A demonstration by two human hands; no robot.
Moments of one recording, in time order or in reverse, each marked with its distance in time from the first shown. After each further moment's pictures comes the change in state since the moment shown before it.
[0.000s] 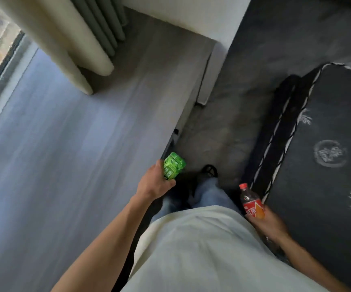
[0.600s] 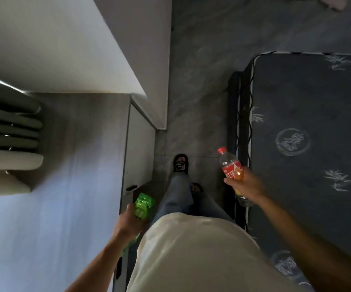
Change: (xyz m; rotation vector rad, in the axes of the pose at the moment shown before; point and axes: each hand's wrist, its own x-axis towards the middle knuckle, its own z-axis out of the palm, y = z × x) left_hand 0.105 0.107 0.008 0.279 -0.164 -0.193; right_hand 0.145 -0.062 -0.183 0.316 0.113 -0.078
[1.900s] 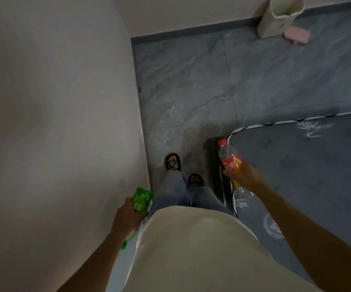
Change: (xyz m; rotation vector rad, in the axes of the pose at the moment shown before) left_hand 0.282 0.457 -0.295 -0.075 -0.024 0.089; right_hand 0.350 -0.262 -0.339 0.085 0.060 0.089
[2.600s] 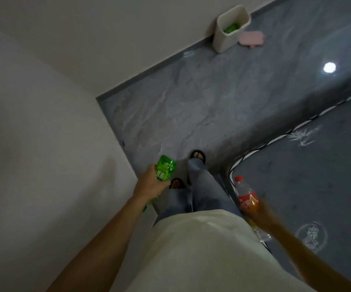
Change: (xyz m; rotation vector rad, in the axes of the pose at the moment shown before) left_hand 0.205 0.387 -0.157 0.260 -0.192 0.468; right_hand 0.066 -0.069 -0.042 0.419 0.065 0.412
